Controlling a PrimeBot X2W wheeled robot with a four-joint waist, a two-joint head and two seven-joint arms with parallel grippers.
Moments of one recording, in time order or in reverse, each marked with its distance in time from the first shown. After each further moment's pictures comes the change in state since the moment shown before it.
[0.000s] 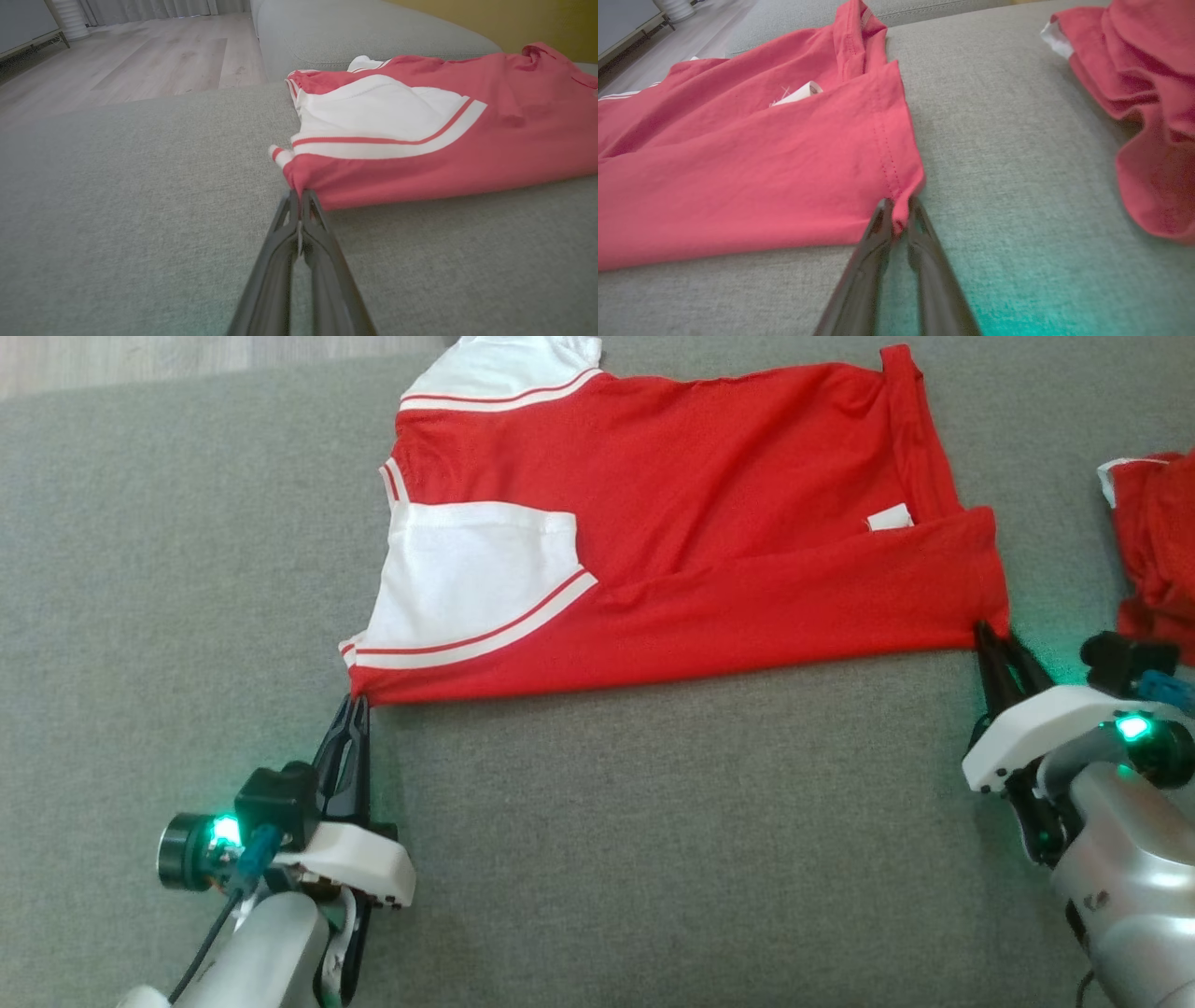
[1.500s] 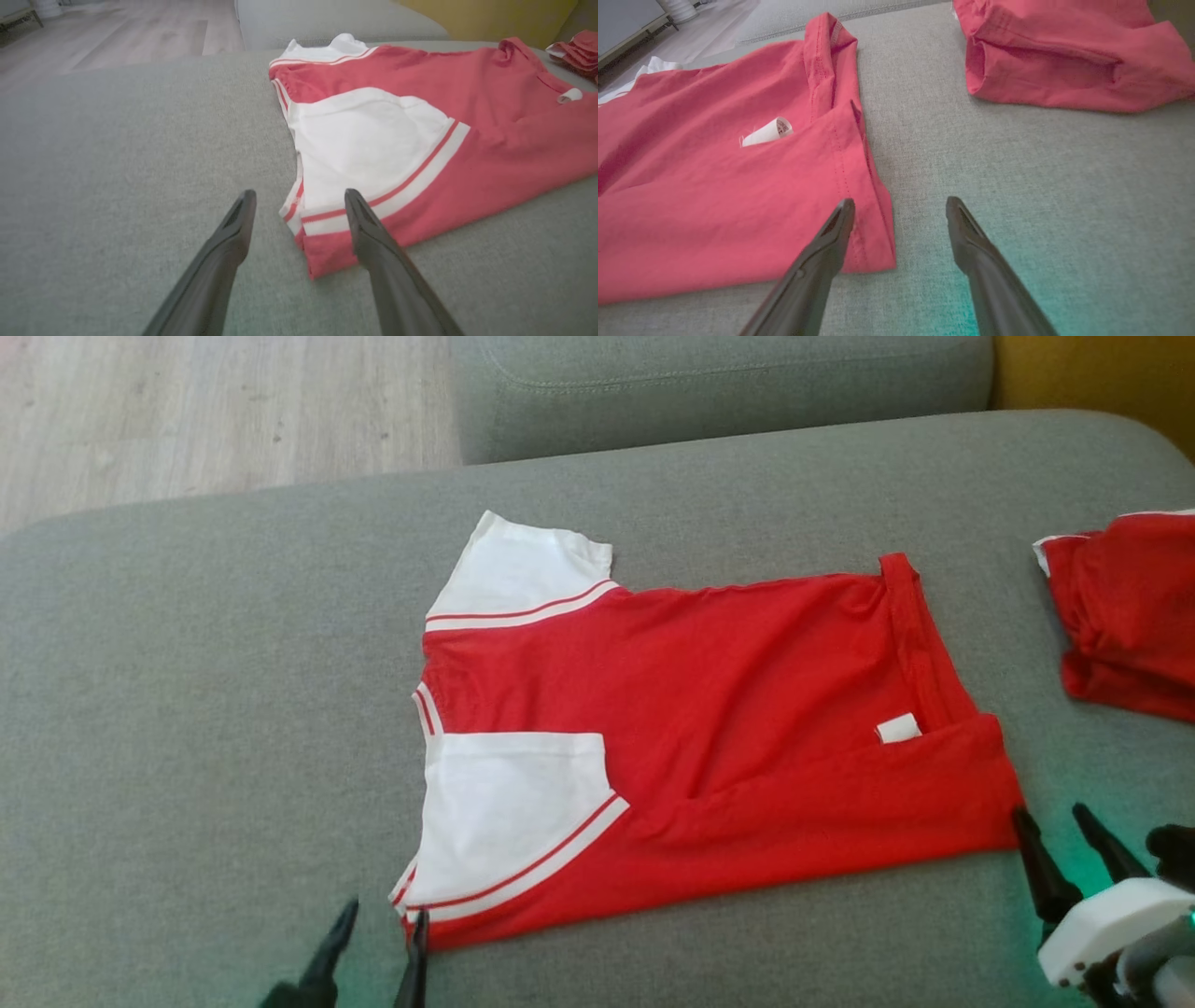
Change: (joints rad) left arm 0.438 0.107 -0.073 -0.335 -0.029 0.070 0.054; right arm 0.445 -0.157 -0.041 -0.308 0.049 0.001 0.010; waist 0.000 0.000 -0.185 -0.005
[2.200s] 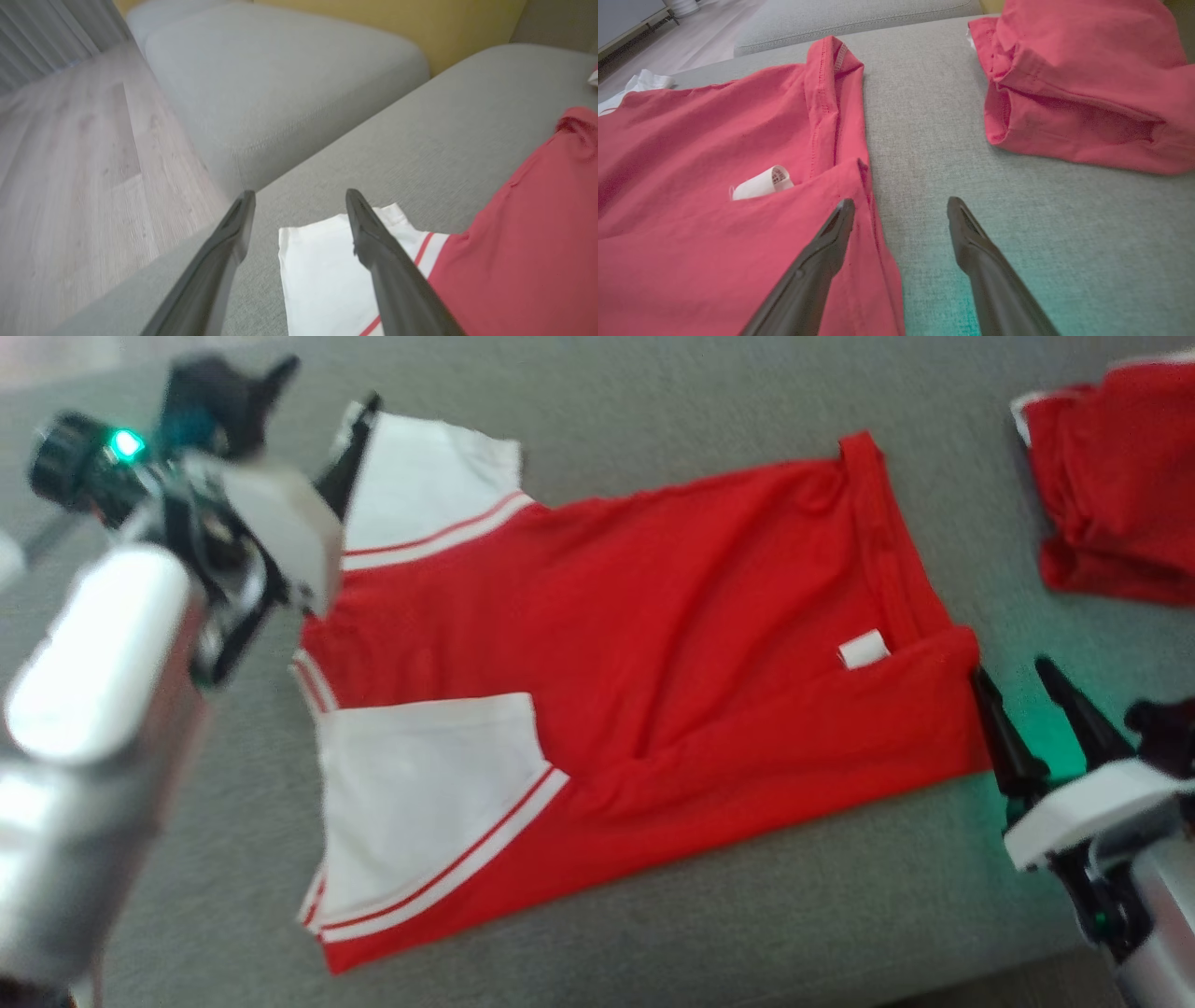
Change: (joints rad) left arm -0.997 0.053 -0.012 0.264 0.023 -0.312 0.489; right arm -0.071 0.033 -0.098 -0.288 -0.121 0.000 0.101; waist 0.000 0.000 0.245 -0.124
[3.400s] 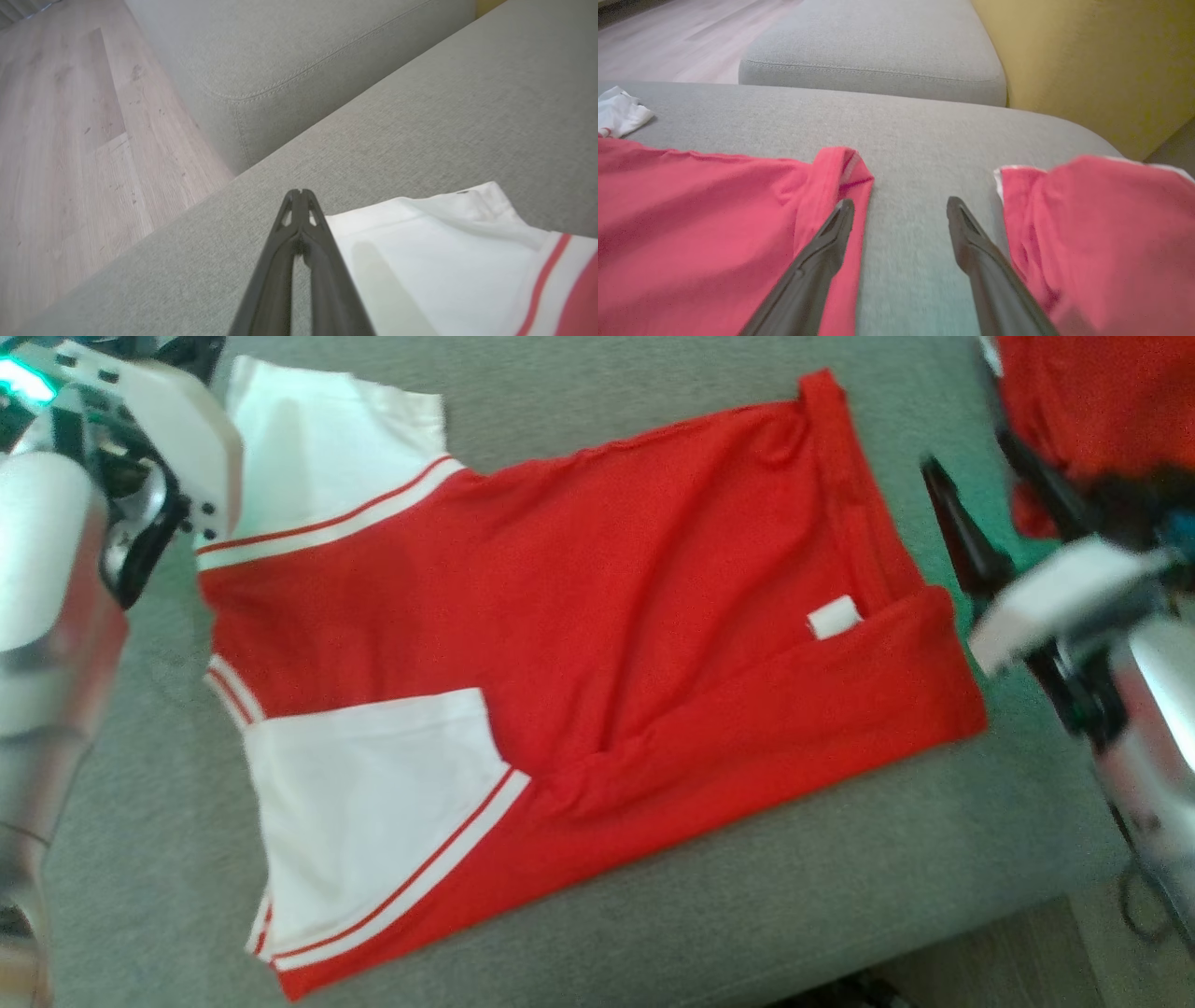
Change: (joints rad) left arm -0.227 0.026 -0.077 0.357 -0.050 -0.051 -0.007; right arm -0.384 -0.009 0.135 0.040 -0.079 0.000 0.086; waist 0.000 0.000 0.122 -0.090
